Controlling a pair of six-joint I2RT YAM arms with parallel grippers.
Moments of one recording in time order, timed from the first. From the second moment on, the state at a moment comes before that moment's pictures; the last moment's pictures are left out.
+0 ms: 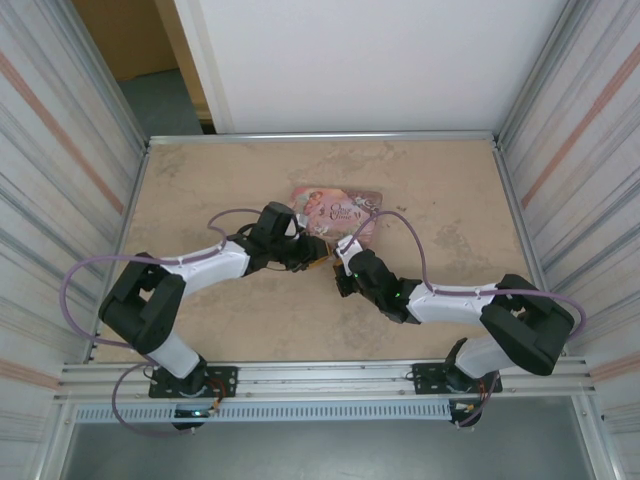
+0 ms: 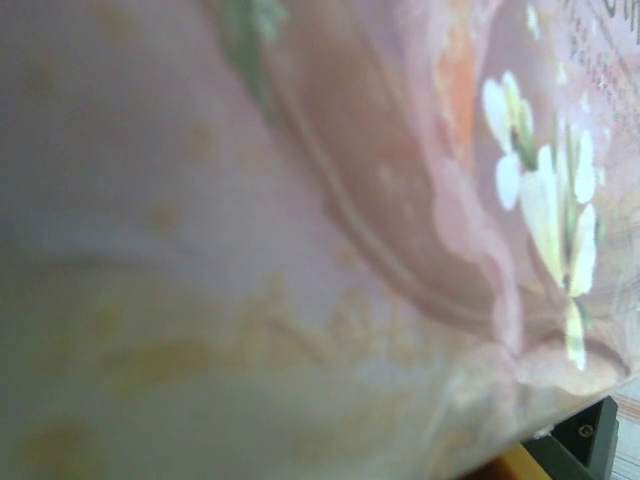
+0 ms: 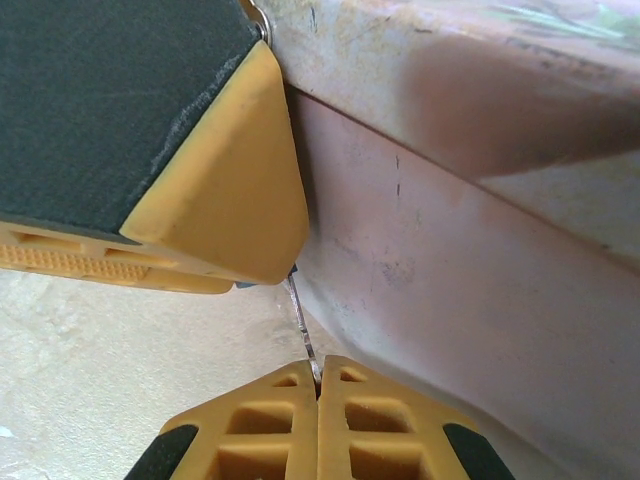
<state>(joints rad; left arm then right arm) -0.63 1.59 0.87 -0.04 0.51 -1.02 0.92 1.41 0.52 0.32 0.27 0.17</state>
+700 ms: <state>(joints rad) -0.63 1.58 0.88 -0.06 0.52 -1.02 0.93 1.38 0.48 0.34 0.30 0.17</state>
